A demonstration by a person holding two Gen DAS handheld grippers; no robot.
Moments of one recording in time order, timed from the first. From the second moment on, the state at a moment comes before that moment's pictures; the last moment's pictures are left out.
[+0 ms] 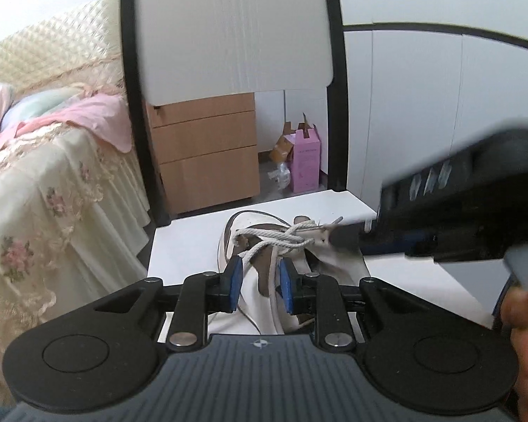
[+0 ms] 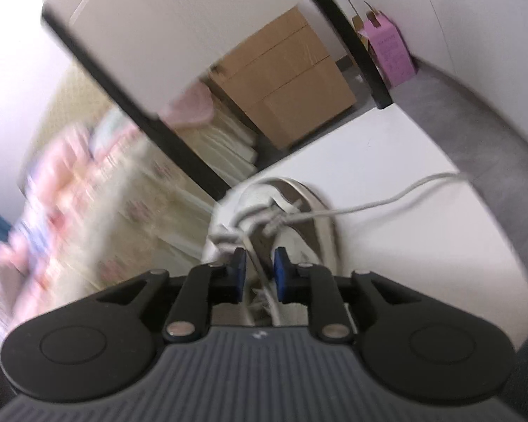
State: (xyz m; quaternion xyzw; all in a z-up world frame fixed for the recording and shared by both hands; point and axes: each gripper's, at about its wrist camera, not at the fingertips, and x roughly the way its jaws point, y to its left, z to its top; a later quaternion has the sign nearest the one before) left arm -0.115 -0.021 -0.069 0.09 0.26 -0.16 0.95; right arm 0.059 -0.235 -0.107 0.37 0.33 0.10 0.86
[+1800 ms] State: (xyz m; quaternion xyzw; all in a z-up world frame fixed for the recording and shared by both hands) left arm 0.052 -0.042 -0.141 0.11 0.28 -0.12 0.95; right arm -0.023 -0.445 -0.128 0.55 0.14 -0.17 0.81
